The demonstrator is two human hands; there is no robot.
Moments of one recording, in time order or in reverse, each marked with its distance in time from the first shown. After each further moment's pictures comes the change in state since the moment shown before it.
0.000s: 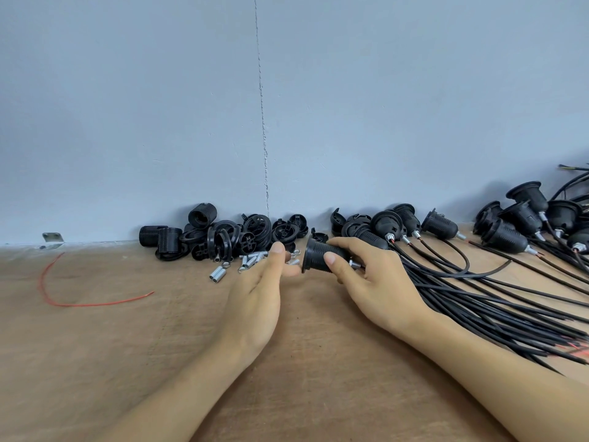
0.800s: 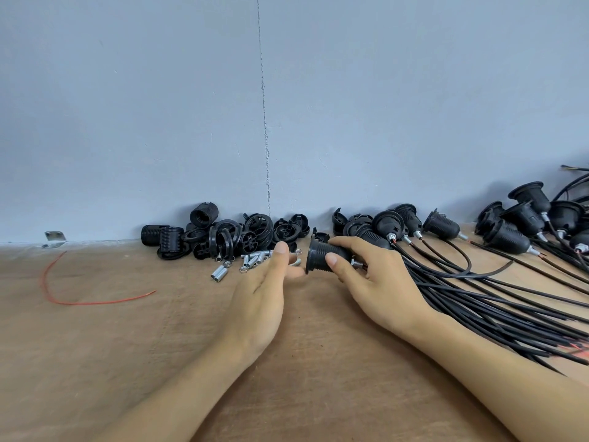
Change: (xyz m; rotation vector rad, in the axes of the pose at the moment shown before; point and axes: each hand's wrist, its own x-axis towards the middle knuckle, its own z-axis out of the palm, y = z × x) left_hand -0.002 0.004 0.001 0.015 -0.039 0.021; right_hand 0.000 0.001 -0.001 -0.021 0.007 -0.019
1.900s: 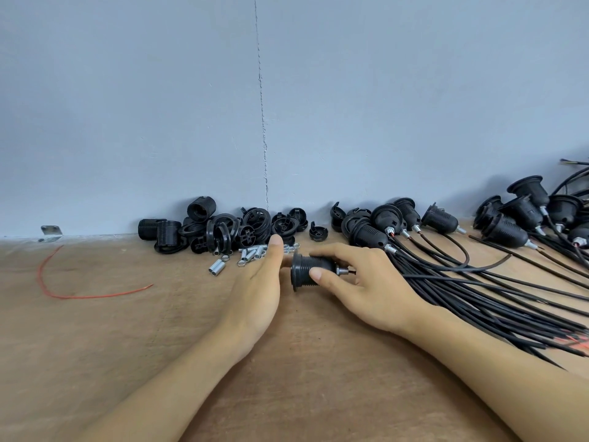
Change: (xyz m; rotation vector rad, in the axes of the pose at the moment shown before) left_hand 0.009 -0.008 -0.001 -0.017 -0.023 -0.150; right_hand -0.003 -0.004 0.002 0.059 -0.144 -0.129
